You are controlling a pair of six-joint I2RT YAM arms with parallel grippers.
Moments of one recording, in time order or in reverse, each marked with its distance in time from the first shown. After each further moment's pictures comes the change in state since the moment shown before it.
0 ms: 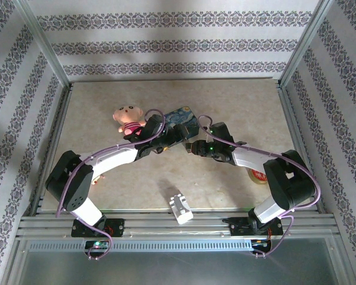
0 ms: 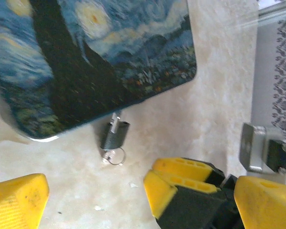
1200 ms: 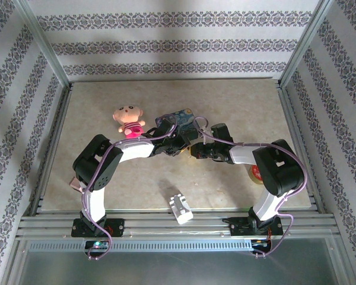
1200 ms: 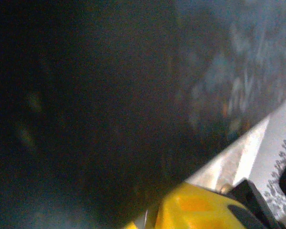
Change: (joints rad) left arm -0.019 0.306 0.103 0.112 0.191 -0.179; right arm -0.077 0.155 -0.035 0.240 -0.315 -0.105
